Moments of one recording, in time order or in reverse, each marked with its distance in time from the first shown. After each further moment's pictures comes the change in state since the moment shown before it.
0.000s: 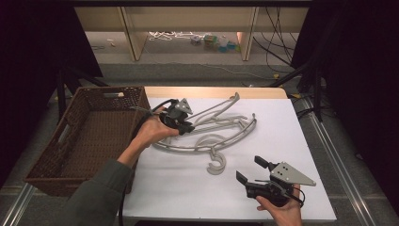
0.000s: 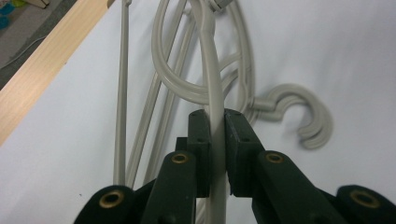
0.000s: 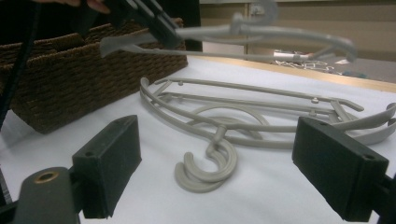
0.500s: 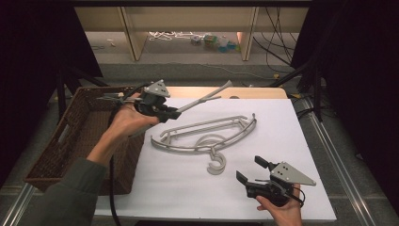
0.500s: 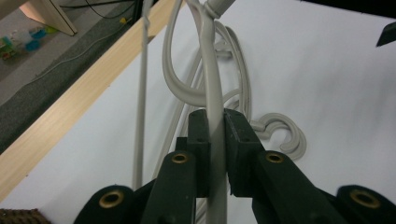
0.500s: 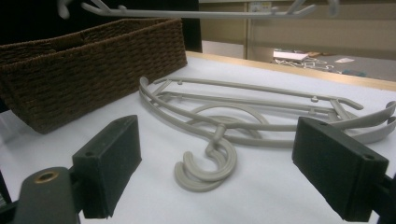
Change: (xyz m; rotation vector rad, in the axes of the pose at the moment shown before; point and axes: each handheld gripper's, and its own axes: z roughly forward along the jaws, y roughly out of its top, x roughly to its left) left arm 0.011 0.000 -0.084 -0.130 0.037 -0.055; right arm -0.001 0.000 0.000 0.005 -0.008 -0.006
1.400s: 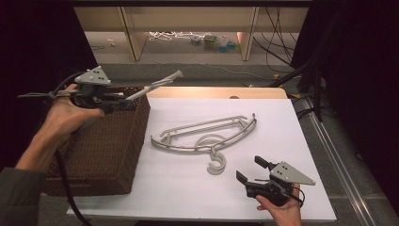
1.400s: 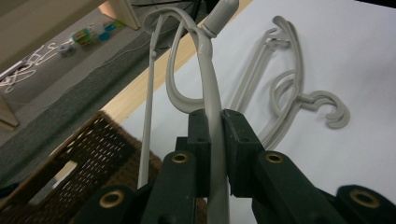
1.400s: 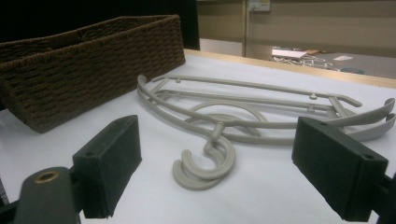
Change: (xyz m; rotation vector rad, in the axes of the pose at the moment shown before) left arm 0.036 -0.043 -0.115 0.020 0.207 -0.048; right arm 0.000 -0.001 0.001 0.006 -0.002 0.010
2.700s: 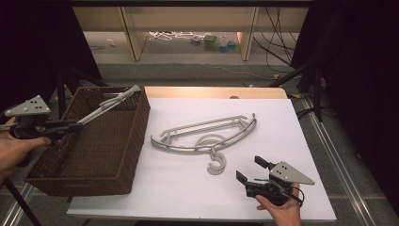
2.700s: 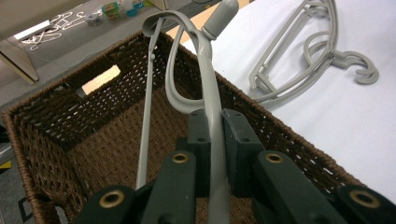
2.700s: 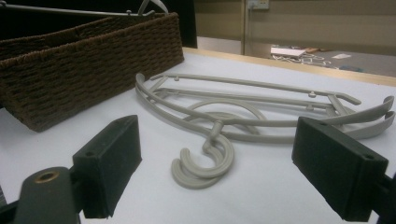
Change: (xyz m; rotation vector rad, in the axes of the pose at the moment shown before) left arm 0.029 -0.120 -0.052 -0.035 0.047 -0.172; right arm 0.000 0.000 0.000 0.020 -0.012 -0.007
